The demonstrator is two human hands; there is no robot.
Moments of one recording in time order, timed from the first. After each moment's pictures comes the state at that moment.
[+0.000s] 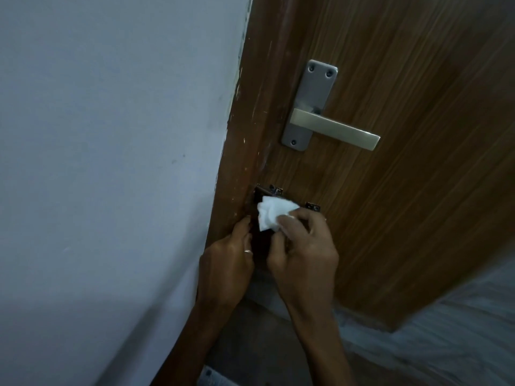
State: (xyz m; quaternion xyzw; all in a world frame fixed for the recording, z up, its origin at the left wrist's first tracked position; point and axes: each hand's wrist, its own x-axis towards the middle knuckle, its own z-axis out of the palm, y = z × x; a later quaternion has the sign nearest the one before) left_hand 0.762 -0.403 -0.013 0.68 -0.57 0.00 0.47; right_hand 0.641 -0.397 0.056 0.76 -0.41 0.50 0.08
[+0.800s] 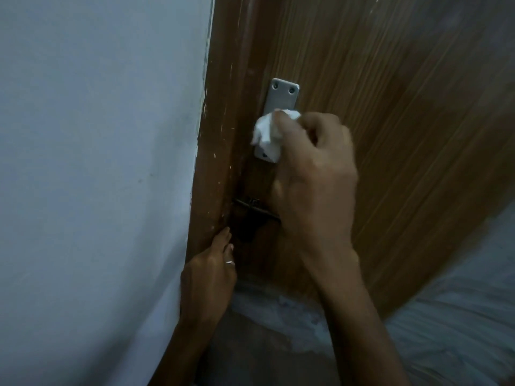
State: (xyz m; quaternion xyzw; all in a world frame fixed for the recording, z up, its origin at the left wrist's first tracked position) left_hand 0.750 -0.392 -0.004 0.67 -0.52 0.01 0.52; right_hand 0.646 -0.394 0.184 0.74 -0.38 0.50 0.26
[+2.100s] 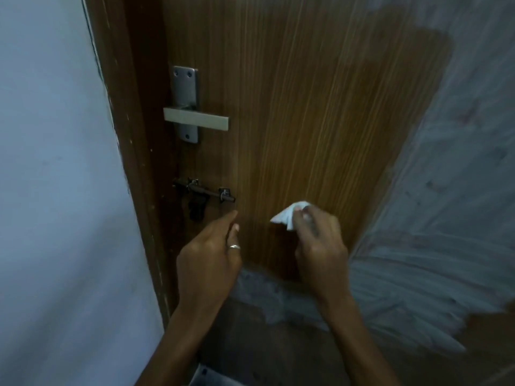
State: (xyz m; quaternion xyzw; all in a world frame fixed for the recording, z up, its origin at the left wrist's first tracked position) left_hand 0.626 -0.356 0.046 0.64 -0.57 0.13 0.50; right_hand 0.450 -0.432 0.041 0.77 -0.39 0.44 0.23
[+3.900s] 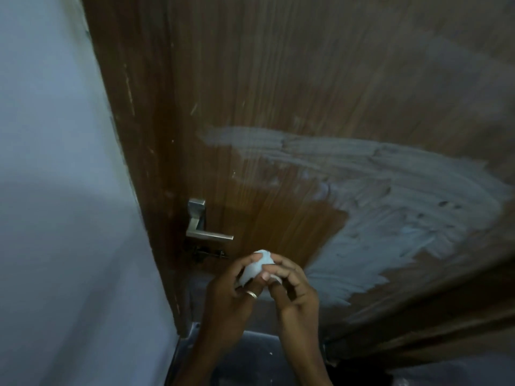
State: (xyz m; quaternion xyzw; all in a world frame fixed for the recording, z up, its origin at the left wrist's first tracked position) left_hand 0.653 -0.289 0.321 0.53 -0.50 -0.45 0.51; right_hand 0.538 -0.278 0.333 0.50 -0.54 0.55 -0.40
